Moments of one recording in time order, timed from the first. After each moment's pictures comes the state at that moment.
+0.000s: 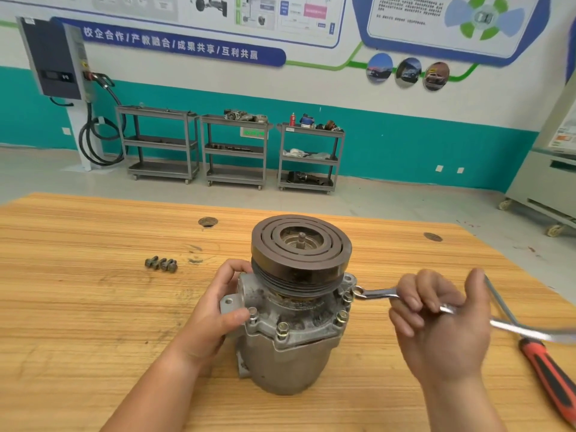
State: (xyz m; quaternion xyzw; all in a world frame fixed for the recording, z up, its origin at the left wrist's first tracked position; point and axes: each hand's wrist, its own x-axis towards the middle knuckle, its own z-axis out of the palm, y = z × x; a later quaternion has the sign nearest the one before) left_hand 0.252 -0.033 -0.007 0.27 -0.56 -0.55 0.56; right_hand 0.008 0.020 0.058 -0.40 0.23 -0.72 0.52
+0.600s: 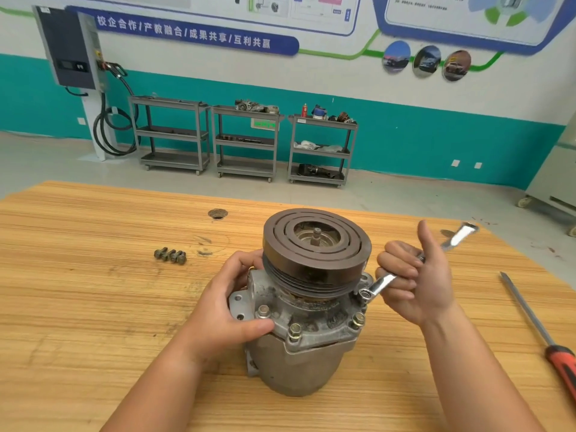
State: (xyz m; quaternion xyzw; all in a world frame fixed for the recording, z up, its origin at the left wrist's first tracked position) left_hand 0.256 -0.026 -0.002 0.31 -0.65 -0.42 0.55; right_hand -0.007 -0.060 0.056 -0.37 0.21 -0.51 0.75
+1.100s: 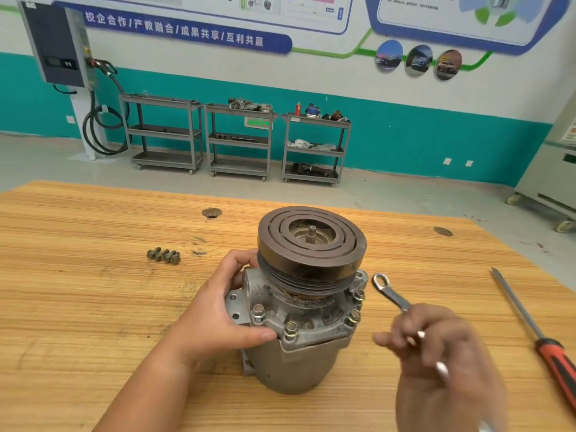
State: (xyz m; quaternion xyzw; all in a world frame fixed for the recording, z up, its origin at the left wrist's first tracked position) left_hand 0.260 -0.027 0.001 0.30 -0.67 -0.43 0.52; right_hand 0.054 0.054 0.042 -0.46 0.29 -0.78 0.29
